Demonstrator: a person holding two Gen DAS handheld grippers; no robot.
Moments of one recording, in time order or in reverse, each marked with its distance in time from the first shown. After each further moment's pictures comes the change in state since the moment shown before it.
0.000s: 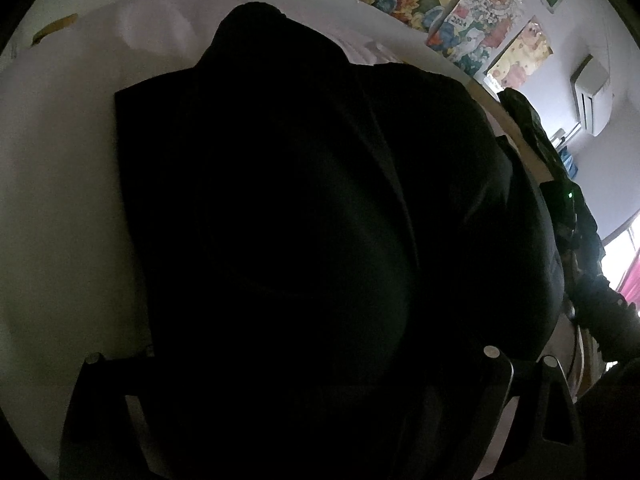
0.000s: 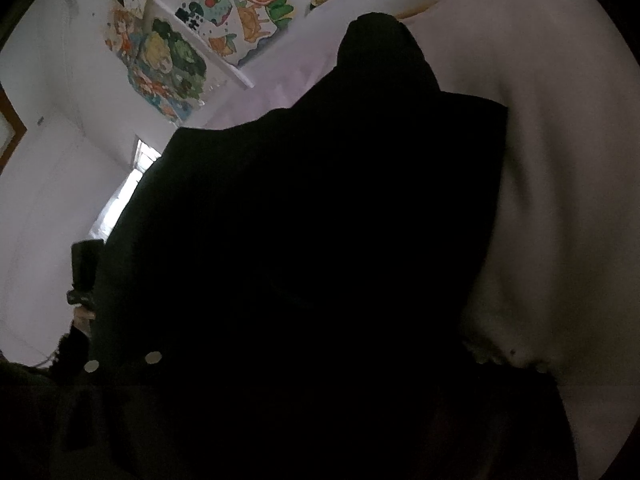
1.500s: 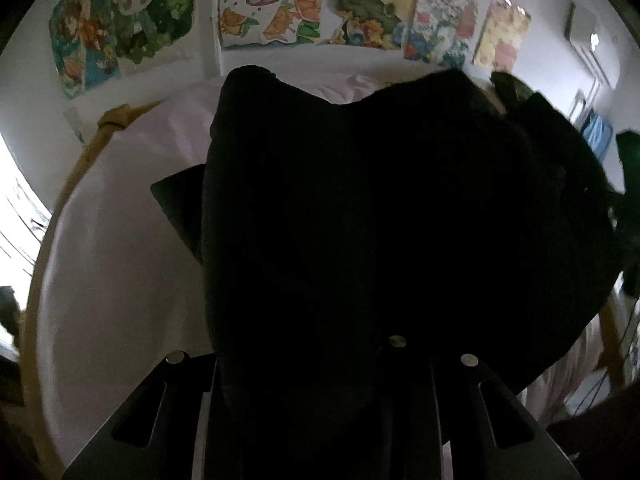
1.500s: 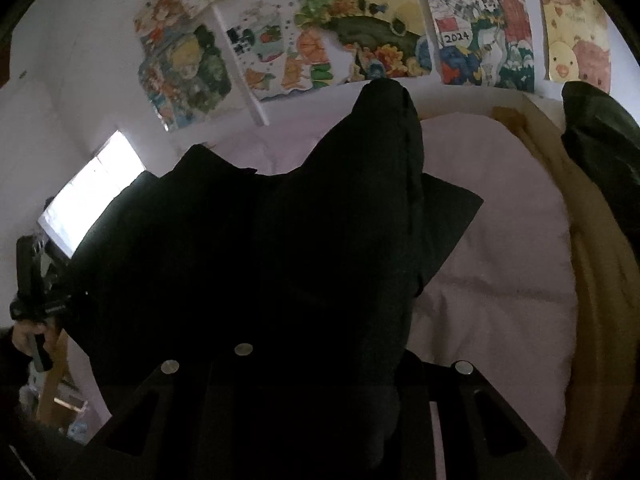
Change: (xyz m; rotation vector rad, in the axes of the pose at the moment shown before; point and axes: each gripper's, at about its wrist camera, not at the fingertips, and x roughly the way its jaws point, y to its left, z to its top) left arm -0.130 -0.155 -0.073 0.145 -0.064 0.319; right arm -0.122 0.202 -0.057 -0.174 -0.089 -0.345
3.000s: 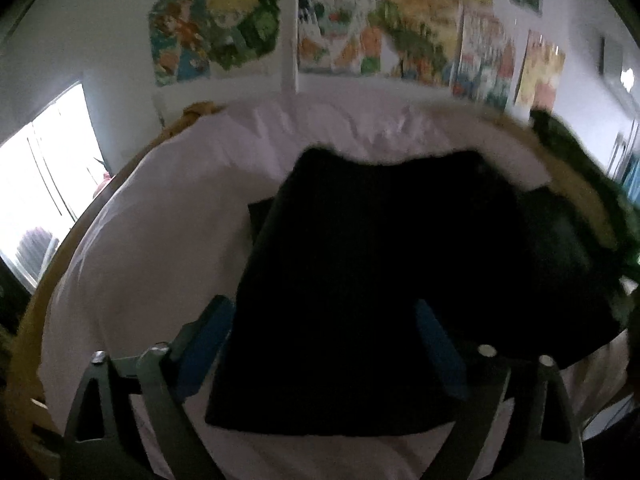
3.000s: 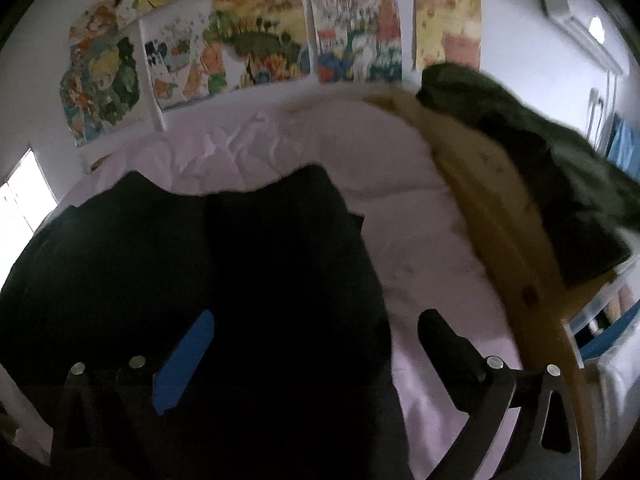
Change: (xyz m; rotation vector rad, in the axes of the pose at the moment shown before) left arm -0.046 -0.044 -0.111 -0.187 -0.220 0.173; right arm -0.038 -0.003 -0.143 0.097 -0.210 -0.435
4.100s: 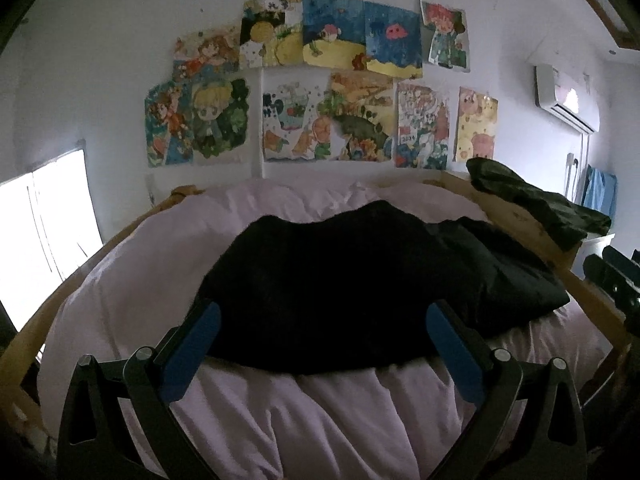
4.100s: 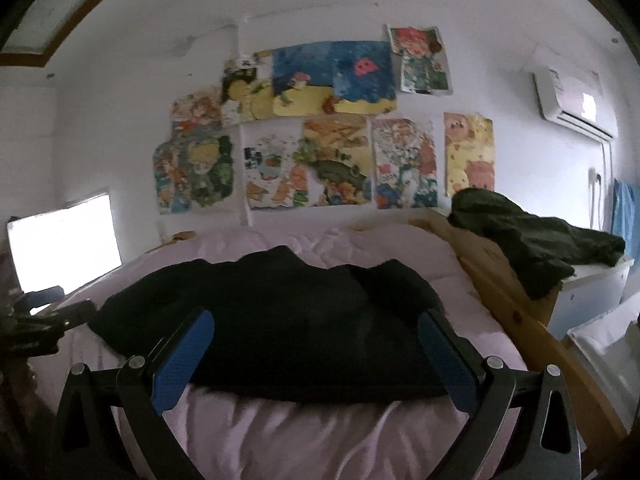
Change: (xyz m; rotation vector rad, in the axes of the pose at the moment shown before) left arm -0.108 -0.062 -0.076 0.099 -0.342 -0.066; right arm -0.180 0.105 -0.103 -0.096 -0.445 0.152
